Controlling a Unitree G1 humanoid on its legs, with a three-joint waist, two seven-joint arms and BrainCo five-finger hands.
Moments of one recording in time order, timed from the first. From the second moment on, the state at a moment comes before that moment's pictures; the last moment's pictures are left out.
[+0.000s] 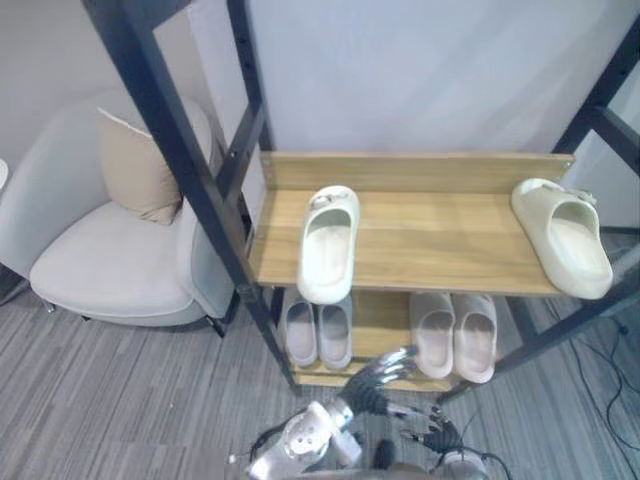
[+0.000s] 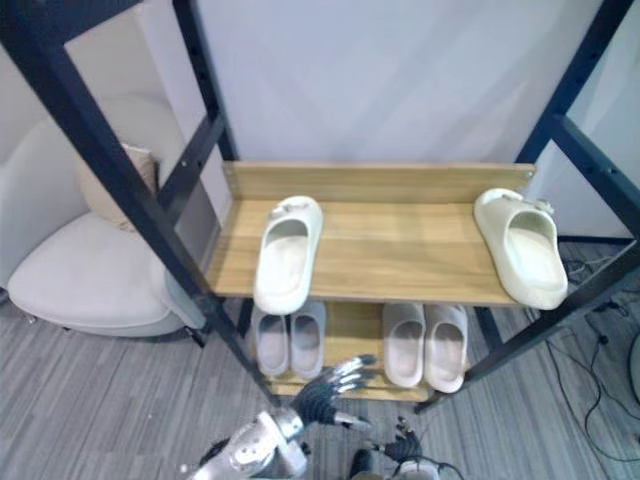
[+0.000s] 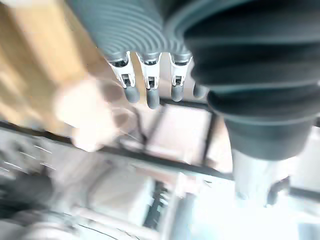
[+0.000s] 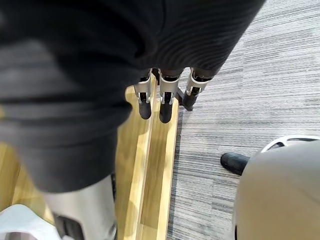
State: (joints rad) left arm 0.03 0.18 -0.88 0.06 -0.22 -0.20 -0.07; right arm 0.15 -0.11 -0.07 0.89 -0.12 -0.11 -0.11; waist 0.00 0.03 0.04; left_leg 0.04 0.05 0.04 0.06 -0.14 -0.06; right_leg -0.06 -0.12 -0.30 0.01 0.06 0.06
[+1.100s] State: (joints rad) left arm -0.34 0.19 -0.34 -0.05 -0.06 -0.21 0.28; right arm 0.15 -0.16 -0.04 0.96 -0.12 -0.07 -0.11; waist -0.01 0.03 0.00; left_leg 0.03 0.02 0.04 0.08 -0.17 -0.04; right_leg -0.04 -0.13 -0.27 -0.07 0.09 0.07
